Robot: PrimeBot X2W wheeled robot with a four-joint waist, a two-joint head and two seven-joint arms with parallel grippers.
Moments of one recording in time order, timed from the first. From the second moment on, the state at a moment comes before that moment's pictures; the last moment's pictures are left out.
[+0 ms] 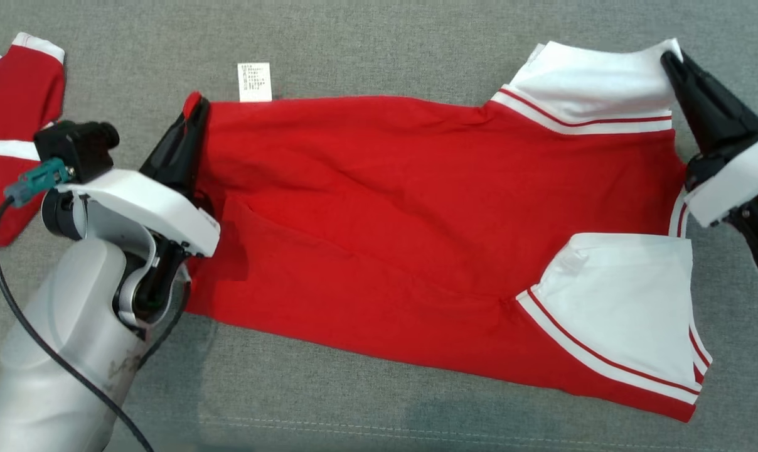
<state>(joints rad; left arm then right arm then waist) -0.70 0.35 -0.51 0.45 -0.86 -0.01 -0.11 -0.79 -0.58 0.56 0.32 0.88 0.13 -0.05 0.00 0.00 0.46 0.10</state>
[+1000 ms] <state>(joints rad) -0.31 0.44 -0.41 0.18 -0.99 0.17 -0.10 -0.12 -0.39 0.28 -0.02 0.82 0.13 0.07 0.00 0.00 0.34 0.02</state>
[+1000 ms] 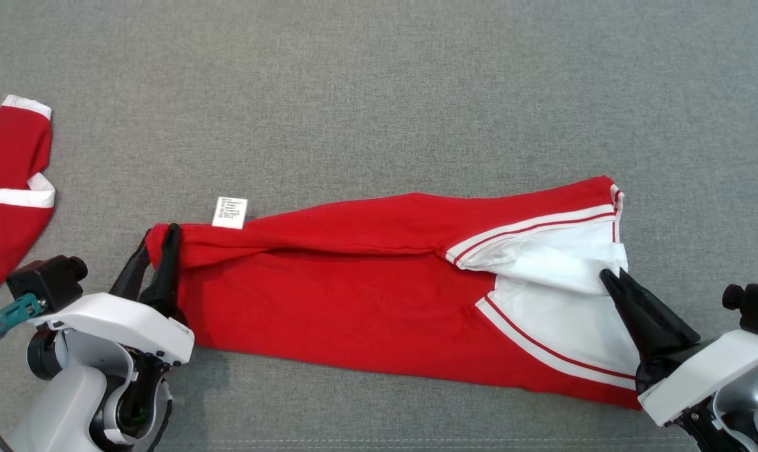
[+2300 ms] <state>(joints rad) 0.06 0.49 -0.50 -0.14 -0.68 0.51 -0.22 0.13 -0.10 -0.06 0.04 0.29 0.13 -0.19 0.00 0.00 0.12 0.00</state>
